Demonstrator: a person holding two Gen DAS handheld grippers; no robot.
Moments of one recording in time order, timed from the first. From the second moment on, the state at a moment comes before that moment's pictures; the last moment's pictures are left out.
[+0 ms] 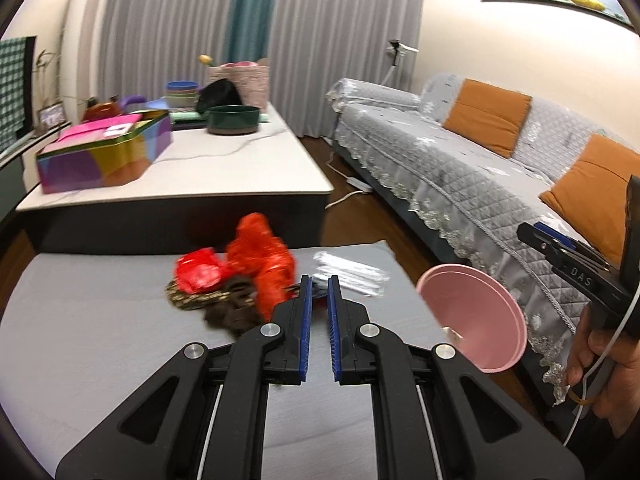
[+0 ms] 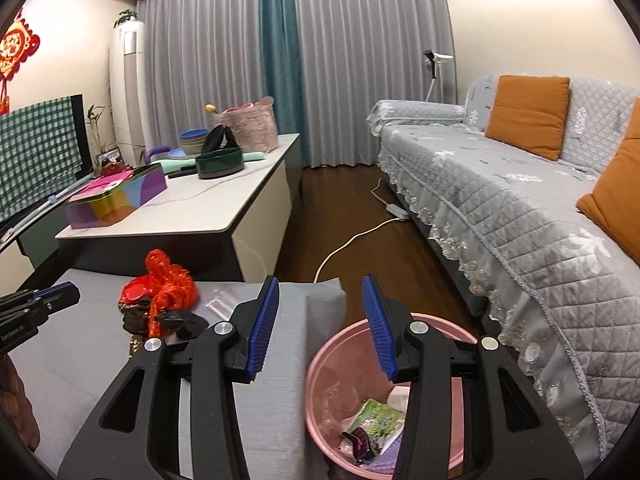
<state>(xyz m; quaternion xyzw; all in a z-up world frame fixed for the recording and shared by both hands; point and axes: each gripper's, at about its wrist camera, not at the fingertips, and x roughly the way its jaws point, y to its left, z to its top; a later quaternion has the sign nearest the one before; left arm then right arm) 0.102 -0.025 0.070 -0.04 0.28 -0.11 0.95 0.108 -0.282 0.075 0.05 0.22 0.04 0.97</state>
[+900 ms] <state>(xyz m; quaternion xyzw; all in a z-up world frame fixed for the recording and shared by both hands) 0.119 0.084 0.041 -0.09 0.30 0.01 0.95 0.155 -0.175 0.037 0.02 0.28 0.15 0.95</state>
